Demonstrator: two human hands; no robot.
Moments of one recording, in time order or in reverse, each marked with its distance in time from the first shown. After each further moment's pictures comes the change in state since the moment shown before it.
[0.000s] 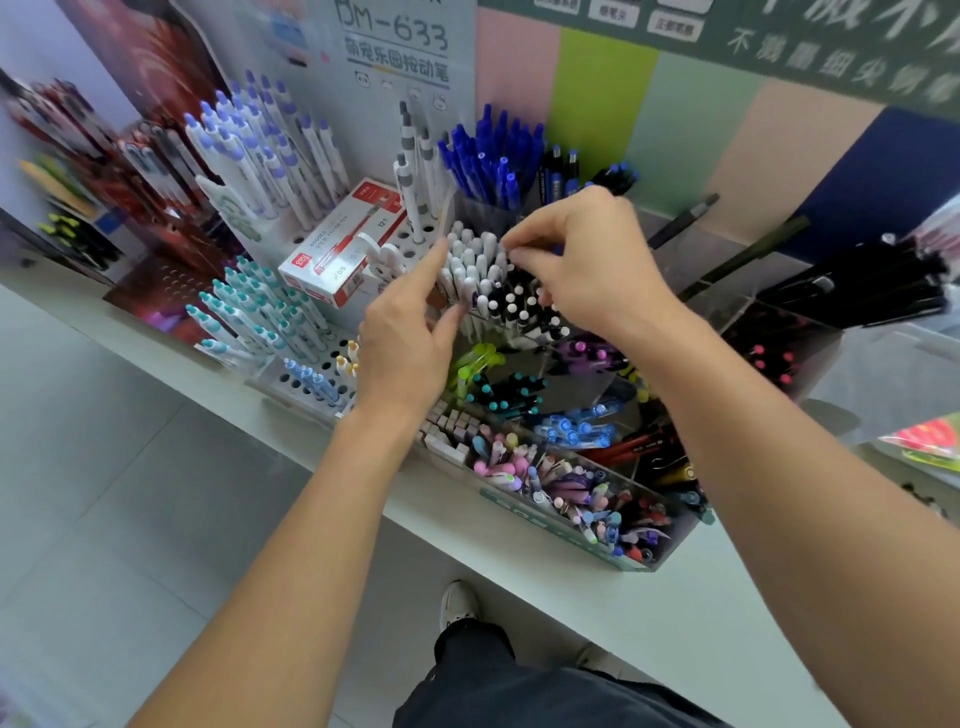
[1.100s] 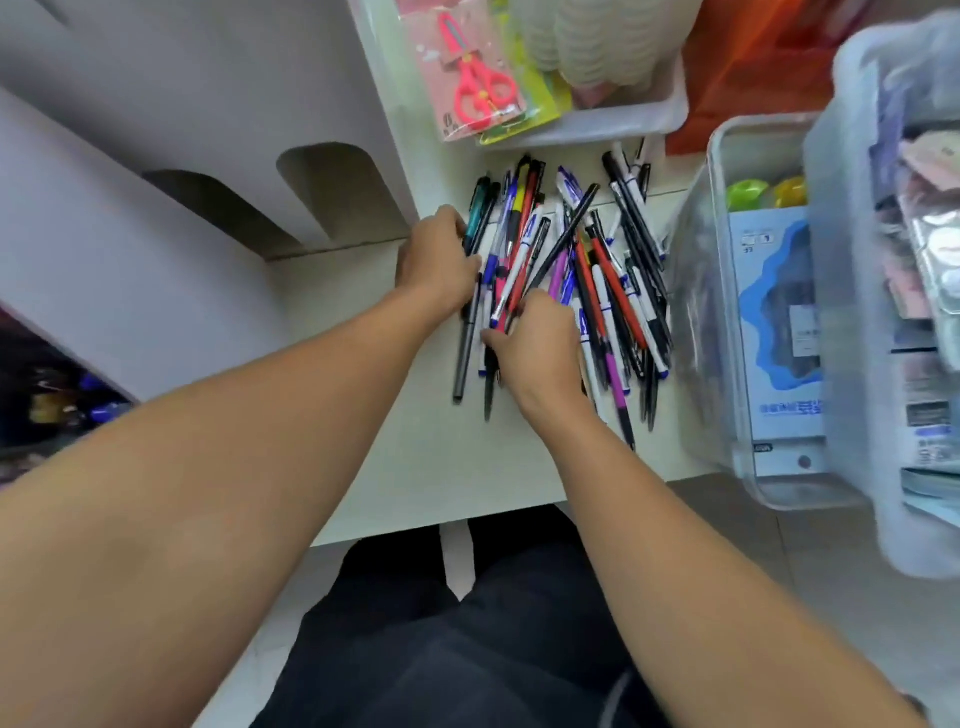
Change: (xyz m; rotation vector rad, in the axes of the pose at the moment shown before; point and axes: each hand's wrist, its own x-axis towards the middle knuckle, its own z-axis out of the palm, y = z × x) left_hand -0.175 0.203 0.423 0.247 -0.930 0.089; right_hand -0.329 0.347 -0.030 0.098 0.265 1.185
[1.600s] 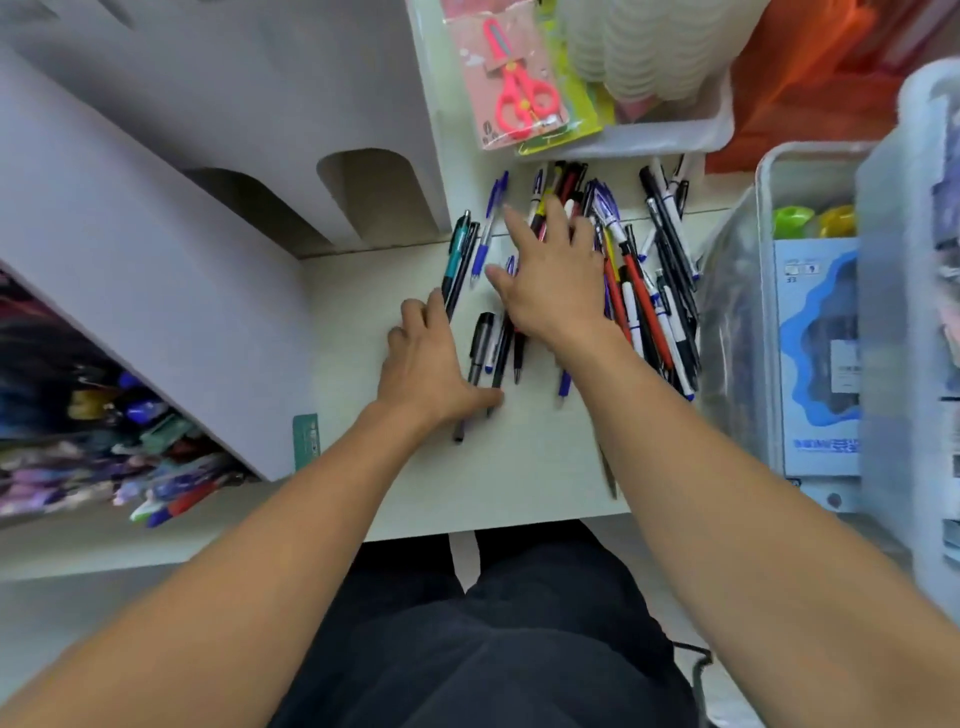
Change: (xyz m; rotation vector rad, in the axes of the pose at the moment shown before) left_hand -0.086 -0.047 -0.005 0.180 -0.189 -0.078; right_hand 0.058 -0.040 -0.014 -0.477 -0.118 -0.352
